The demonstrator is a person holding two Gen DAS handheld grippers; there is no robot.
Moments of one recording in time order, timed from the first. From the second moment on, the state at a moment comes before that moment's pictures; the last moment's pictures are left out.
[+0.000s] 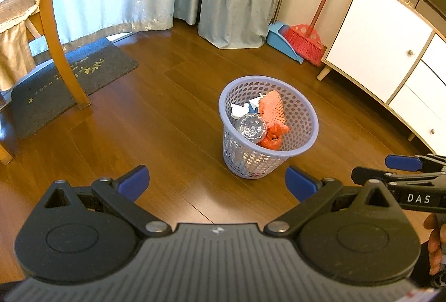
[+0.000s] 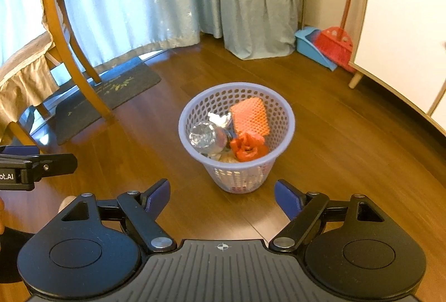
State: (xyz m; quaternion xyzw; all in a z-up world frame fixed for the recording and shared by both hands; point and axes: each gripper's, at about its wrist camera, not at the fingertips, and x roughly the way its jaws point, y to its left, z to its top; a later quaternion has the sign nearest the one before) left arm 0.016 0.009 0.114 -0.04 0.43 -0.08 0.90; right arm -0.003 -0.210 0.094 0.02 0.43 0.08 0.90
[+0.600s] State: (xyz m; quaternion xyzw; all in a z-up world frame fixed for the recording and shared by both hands) left arm -0.045 0.007 0.123 -0.03 0.44 -0.07 0.90; right arm -0.063 -0.207 0.112 0.01 0.43 0.07 0.90
